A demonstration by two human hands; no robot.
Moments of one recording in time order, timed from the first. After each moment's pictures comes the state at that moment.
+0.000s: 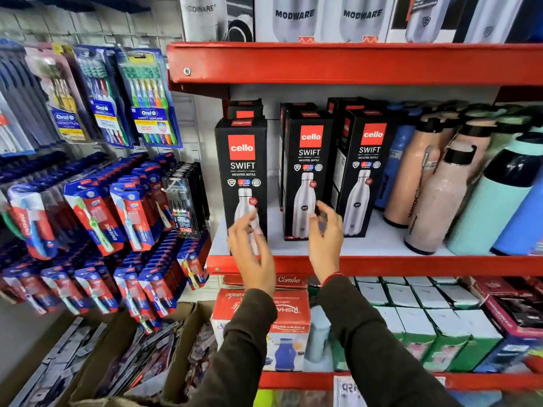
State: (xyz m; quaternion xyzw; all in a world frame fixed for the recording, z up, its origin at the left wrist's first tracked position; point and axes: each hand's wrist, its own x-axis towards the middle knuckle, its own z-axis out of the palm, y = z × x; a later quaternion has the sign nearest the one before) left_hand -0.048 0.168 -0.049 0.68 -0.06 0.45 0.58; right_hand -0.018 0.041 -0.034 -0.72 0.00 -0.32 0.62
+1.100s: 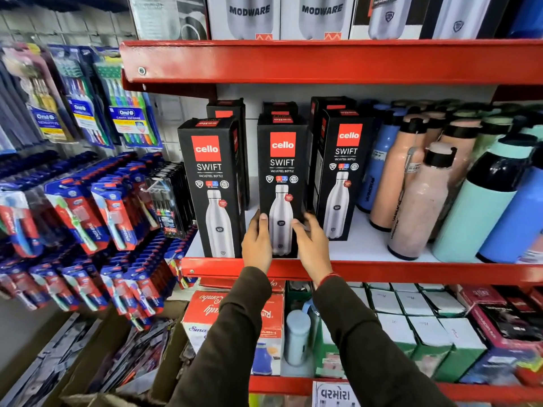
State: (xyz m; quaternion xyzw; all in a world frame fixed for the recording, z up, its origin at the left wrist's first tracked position) left_hand 0.001 0.110 -0.047 0.69 0.05 0.16 0.70; right_hand -0.006 -0.004 -0.045 -0.74 -0.02 -0.17 0.65
